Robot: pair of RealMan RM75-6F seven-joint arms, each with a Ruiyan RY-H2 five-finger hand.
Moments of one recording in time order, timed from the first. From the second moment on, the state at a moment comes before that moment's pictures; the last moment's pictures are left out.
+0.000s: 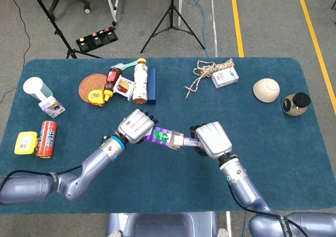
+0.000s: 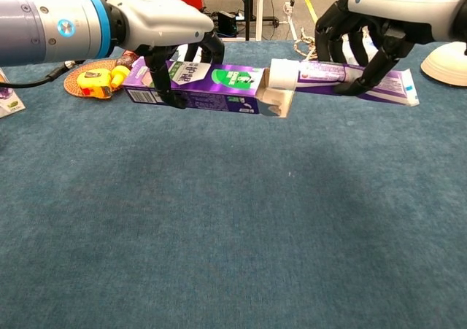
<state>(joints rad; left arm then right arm) -1.06 -1.39 -0.19 -1.73 0.84 0.84 0.82 0.75 -1.31 0.18 -2.02 -0.97 1.19 -0.70</state>
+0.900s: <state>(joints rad) -1.15 -1.40 -0.16 -1.78 0.75 0.92 0.81 0.79 -1.35 0.18 -2.01 -0.91 1.21 -0.79</state>
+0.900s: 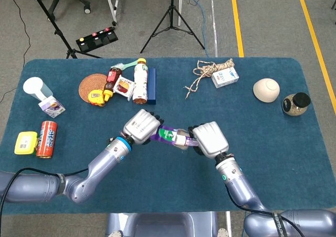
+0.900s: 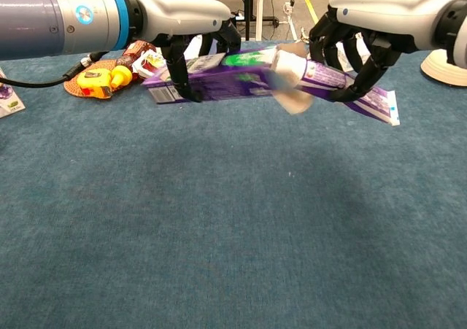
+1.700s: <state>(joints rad) -1.23 -1.42 -0.12 -1.79 0.63 1.01 0.95 0.84 -1.38 0.14 -2.00 -0.86 1.28 -1.01</state>
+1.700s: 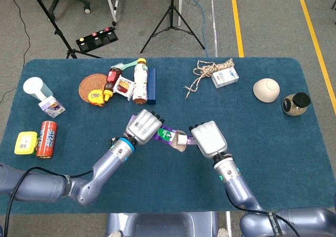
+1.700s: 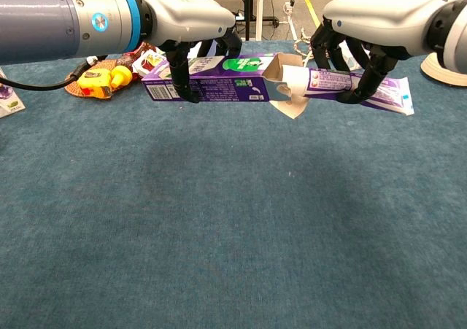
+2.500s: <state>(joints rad) -1.32 -1.51 -0.12 -1.80 0.44 1.13 1.09 0.96 -1.47 0.15 -2.08 -0.62 1.47 -1.35</state>
